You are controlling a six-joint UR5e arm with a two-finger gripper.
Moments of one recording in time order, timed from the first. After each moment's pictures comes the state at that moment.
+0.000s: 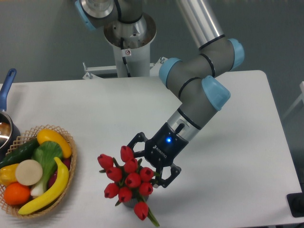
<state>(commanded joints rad) 2.54 -2.04 -1.58 -0.84 0.60 1.04</state>
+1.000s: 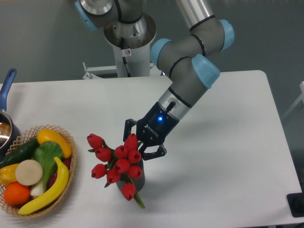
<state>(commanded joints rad) 2.57 -1.88 -1.73 -0.84 0.57 1.01</state>
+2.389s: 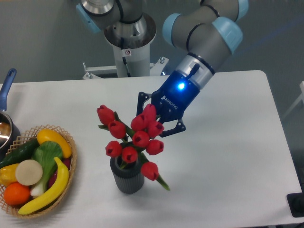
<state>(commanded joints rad) 2.67 -1.81 -1.63 -0.84 0.39 0.86</state>
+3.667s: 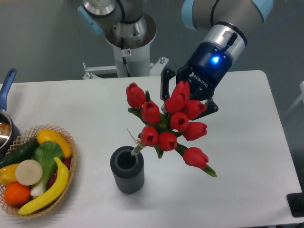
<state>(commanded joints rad) 2.74 -1.80 -1.52 -0.84 0.36 0.63</state>
